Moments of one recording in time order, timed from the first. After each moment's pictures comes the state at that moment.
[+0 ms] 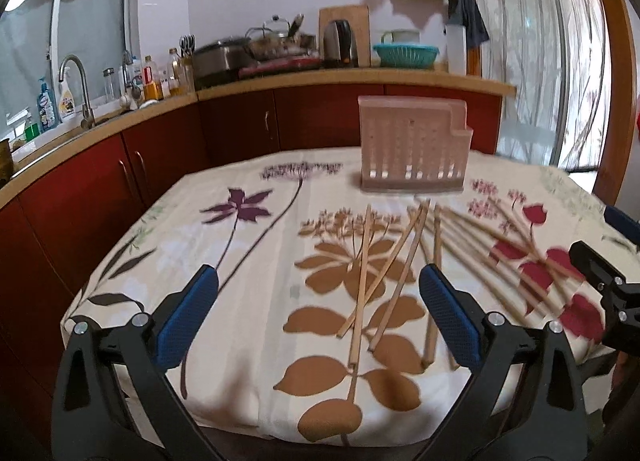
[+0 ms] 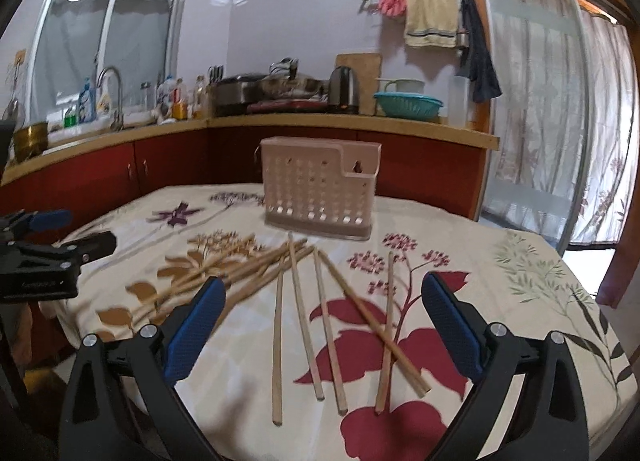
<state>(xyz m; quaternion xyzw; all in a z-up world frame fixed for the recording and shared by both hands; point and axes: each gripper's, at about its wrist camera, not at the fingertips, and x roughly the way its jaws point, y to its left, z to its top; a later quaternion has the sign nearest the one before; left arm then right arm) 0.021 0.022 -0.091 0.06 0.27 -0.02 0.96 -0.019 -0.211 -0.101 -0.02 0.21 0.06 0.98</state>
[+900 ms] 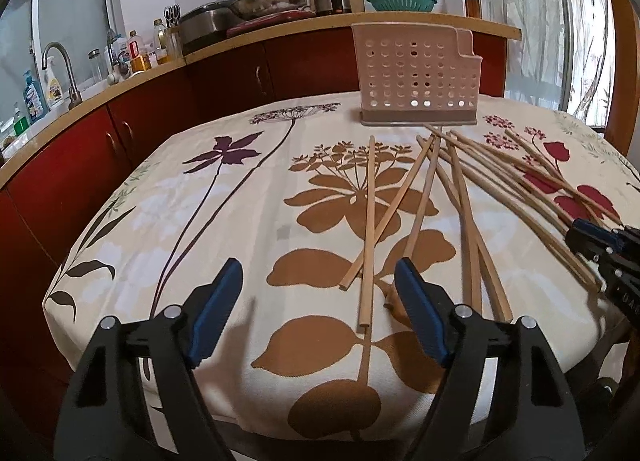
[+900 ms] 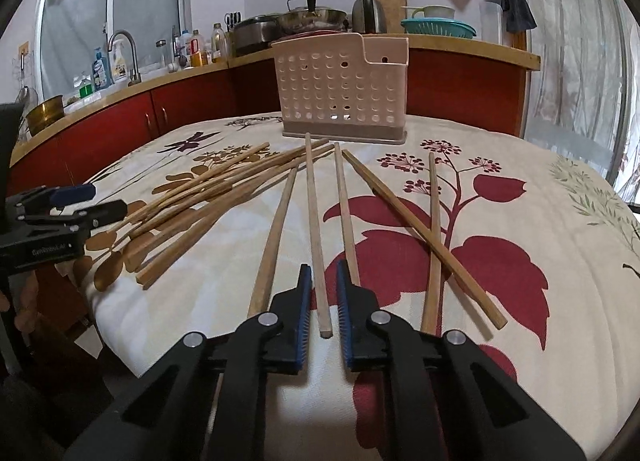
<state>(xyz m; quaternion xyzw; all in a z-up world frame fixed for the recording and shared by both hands) 0.040 0.017 -0.150 0.09 0.33 -0.01 0.94 0.008 -0.227 -0.176 0.01 0.30 0.13 0.94</state>
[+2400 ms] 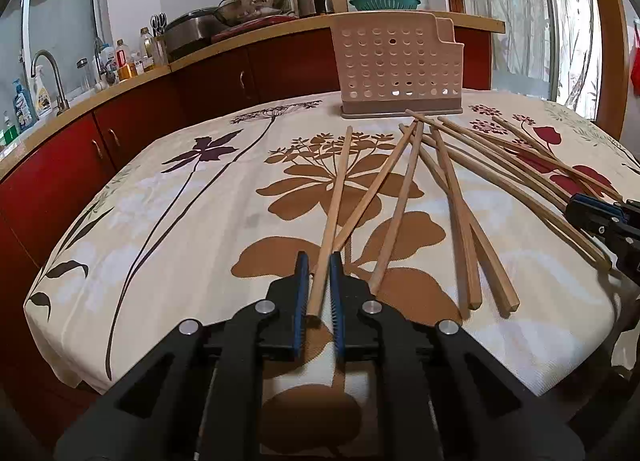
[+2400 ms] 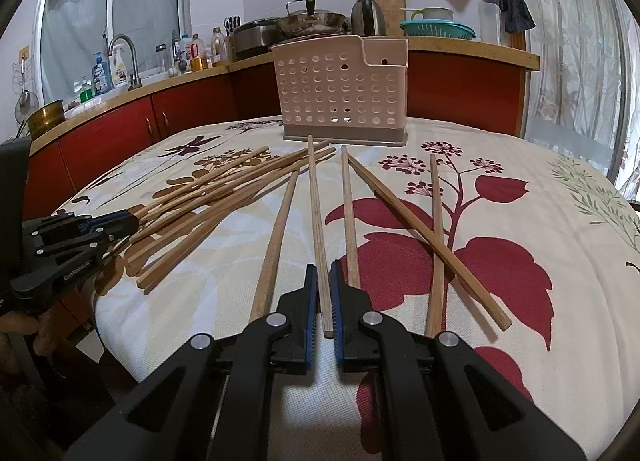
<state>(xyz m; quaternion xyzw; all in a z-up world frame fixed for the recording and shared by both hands) 0.040 0.007 -0.173 0.10 0.31 -0.04 0.95 0.010 -0.226 -0.175 0.01 0.30 0.13 0.94</state>
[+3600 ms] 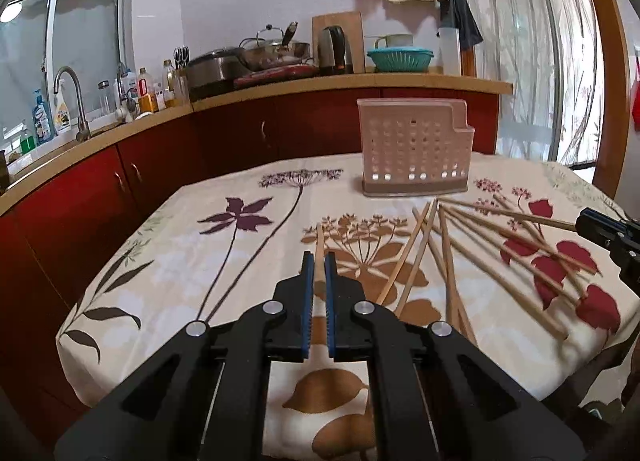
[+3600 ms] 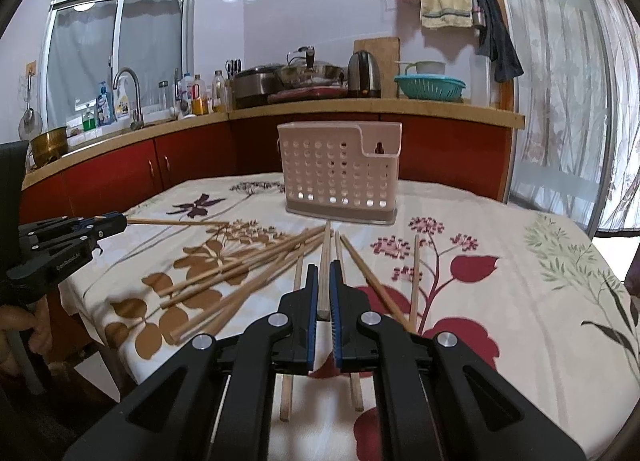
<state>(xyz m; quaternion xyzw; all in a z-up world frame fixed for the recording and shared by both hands) 0.026 0.027 -0.096 0.07 0.24 -0.03 0.97 -0.004 -0.223 -0.108 0.01 0.22 0.11 0.97</state>
